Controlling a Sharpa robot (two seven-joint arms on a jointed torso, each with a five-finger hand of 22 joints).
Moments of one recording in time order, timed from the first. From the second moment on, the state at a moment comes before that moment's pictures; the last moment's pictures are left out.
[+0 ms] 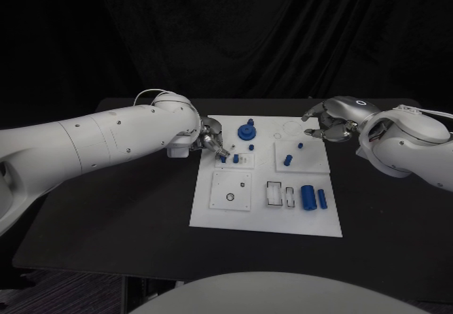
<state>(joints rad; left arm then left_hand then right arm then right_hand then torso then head) 1.38 -0.47 -0.21 1.14 -1.09 0.32 -0.30 1.20 0.01 0.22 0.22 0.49 1.02 0.04 0.19 1.30 1.46 -0.02 1.57 1.31 1.47 -0.06 1.57 1.31 0.04 1.46 0.05 1.46 1.31 1.39 -0.99 -0.25 1.55 -1.49 -0.36 -0.14 1.37 -0.04 0.22 0.20 0.29 0.74 0.09 0.08 0.39 1.47 0.00 1.57 1.31 1.47 -0.07 1.57 1.31 0.06 1.44 0.06 1.27 1.31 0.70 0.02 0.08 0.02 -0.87</state>
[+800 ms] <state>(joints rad) 1.38 -0.61 -0.21 1.31 -1.06 0.13 -0.31 1.22 -0.02 0.37 0.16 0.41 1.01 0.04 0.19 1.31 1.47 -0.02 1.57 1.31 1.47 -0.07 1.57 1.31 0.04 1.47 0.04 1.43 1.31 1.39 -1.00 -0.25 1.55 -1.49 -0.36 -0.14 1.37 -0.04 0.22 0.20 0.29 0.74 0.09 0.08 0.39 1.47 0.00 1.57 1.31 1.47 -0.07 1.57 1.31 0.06 1.44 0.06 1.26 1.31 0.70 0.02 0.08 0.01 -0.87</state>
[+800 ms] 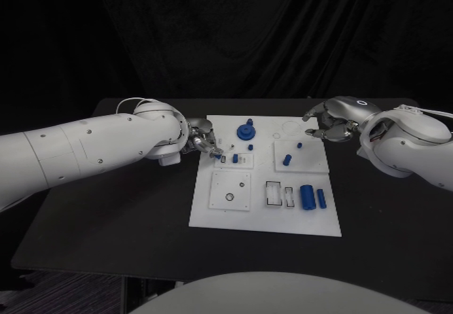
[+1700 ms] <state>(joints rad) 1.36 -0.71 -0.21 1.47 -0.99 -0.12 -0.37 1.21 -0.03 0.40 0.16 0.38 0.99 0.04 0.22 1.31 1.47 -0.02 1.57 1.31 1.47 -0.07 1.57 1.31 0.04 1.47 0.04 1.41 1.31 1.39 -1.00 -0.25 1.55 -1.49 -0.36 -0.14 1.37 -0.04 0.23 0.20 0.29 0.74 0.09 0.08 0.39 1.47 0.00 1.57 1.31 1.47 -0.07 1.57 1.31 0.06 1.44 0.06 1.26 1.31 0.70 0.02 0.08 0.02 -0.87</state>
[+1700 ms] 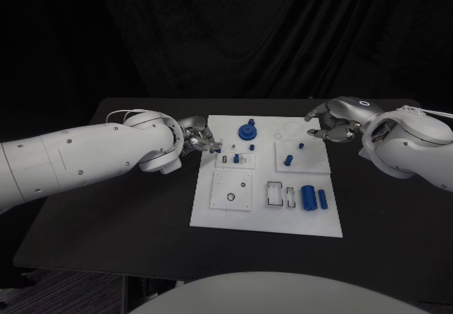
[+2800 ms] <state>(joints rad) 1.32 -0.66 -0.21 1.44 -0.99 -0.12 -0.39 1.19 -0.03 0.42 0.15 0.40 0.98 0.05 0.22 1.31 1.47 -0.02 1.57 1.31 1.47 -0.07 1.57 1.31 0.04 1.47 0.04 1.41 1.31 1.39 -1.00 -0.25 1.55 -1.49 -0.36 -0.14 1.37 -0.04 0.23 0.20 0.29 0.74 0.09 0.08 0.38 1.47 0.00 1.57 1.31 1.47 -0.07 1.57 1.31 0.06 1.44 0.06 1.26 1.31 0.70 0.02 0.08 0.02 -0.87</state>
